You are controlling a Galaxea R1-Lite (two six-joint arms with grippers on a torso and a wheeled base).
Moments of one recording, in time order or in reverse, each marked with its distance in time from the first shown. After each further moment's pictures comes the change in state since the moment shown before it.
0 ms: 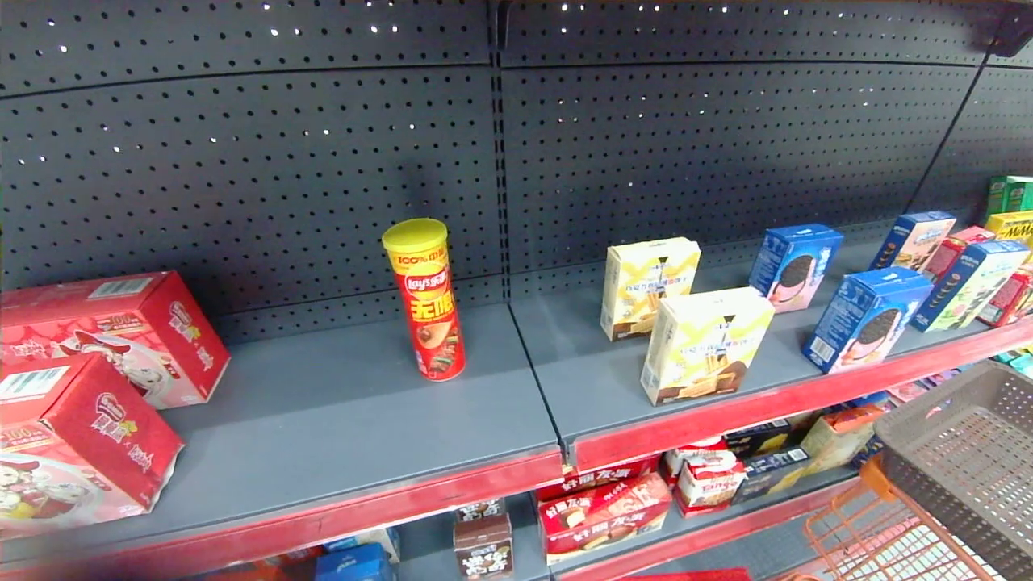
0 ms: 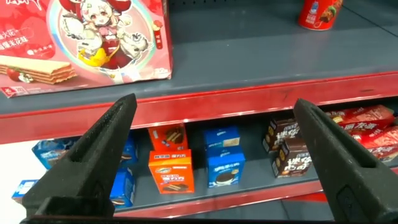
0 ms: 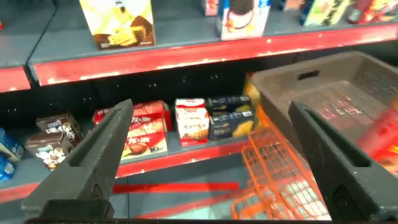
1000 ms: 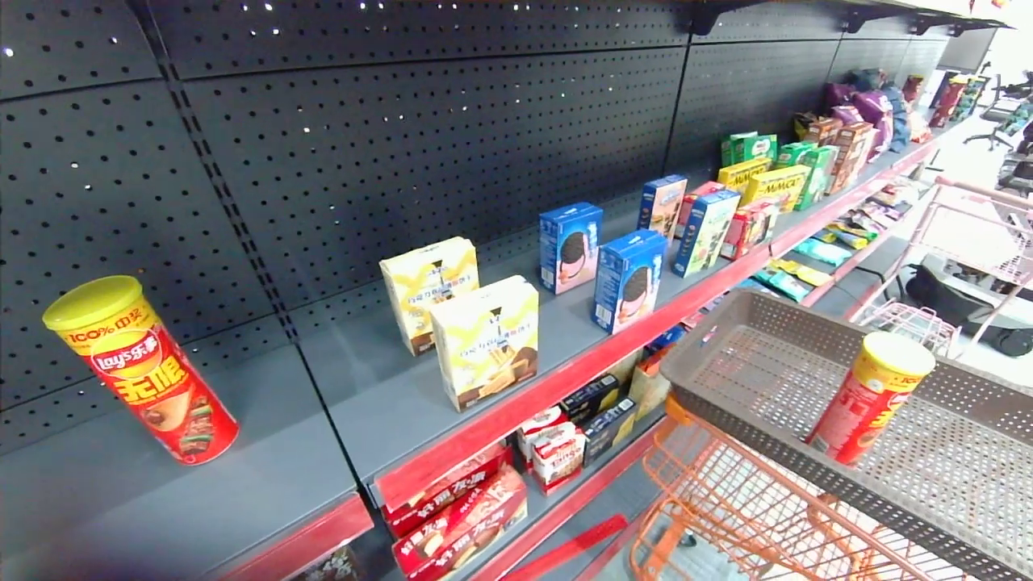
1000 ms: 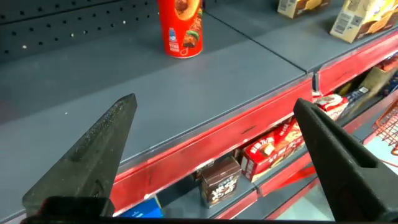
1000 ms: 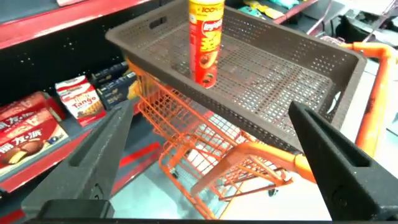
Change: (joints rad) left arm 0.001 0.000 0.000 0.000 0.000 0.000; right arm -0.043 0.030 -0.124 0.173 -0.100 -0.018
